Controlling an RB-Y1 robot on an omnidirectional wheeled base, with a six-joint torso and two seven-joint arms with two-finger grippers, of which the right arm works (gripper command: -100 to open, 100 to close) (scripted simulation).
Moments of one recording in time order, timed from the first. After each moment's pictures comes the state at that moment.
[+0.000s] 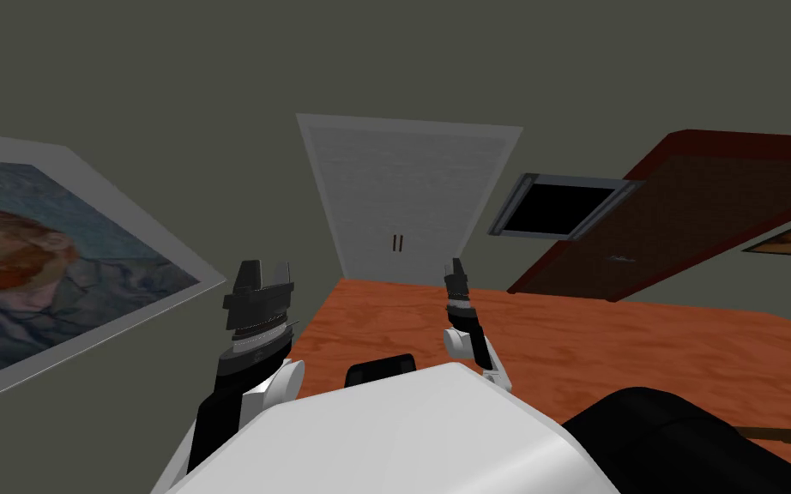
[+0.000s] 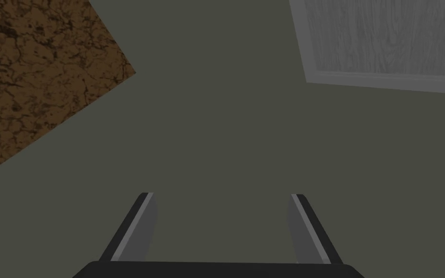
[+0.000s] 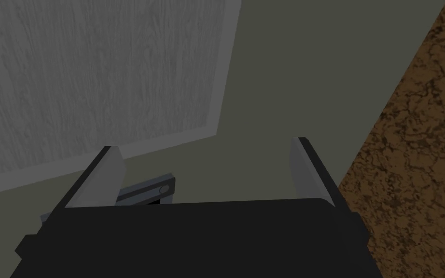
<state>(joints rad) 0.46 -0.04 -0.06 -2.15 -0.08 -0.50 0.22</state>
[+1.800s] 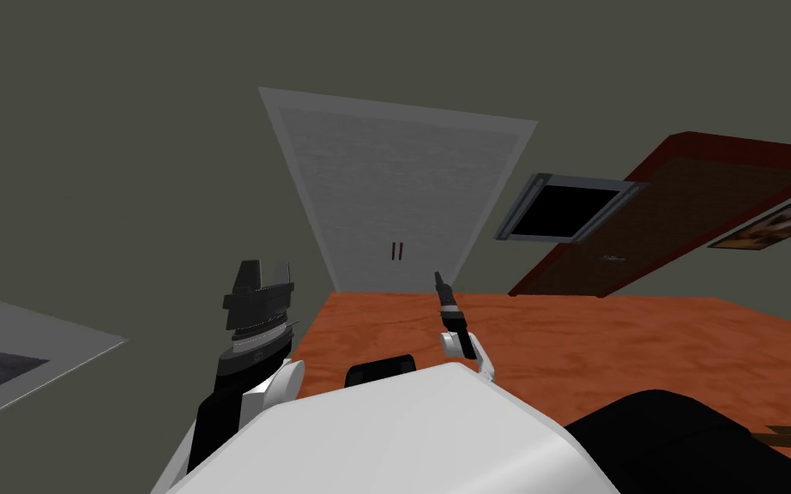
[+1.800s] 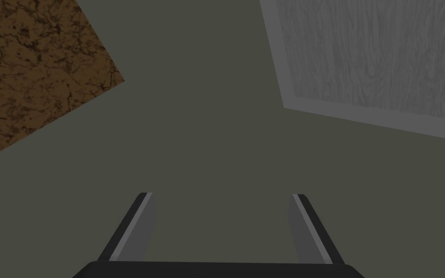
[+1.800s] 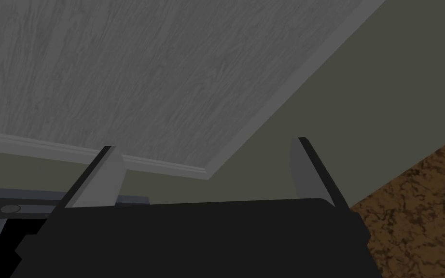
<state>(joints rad) 0.35 -0.09 -0.11 -1.75 0.04 -0.59 0.52</state>
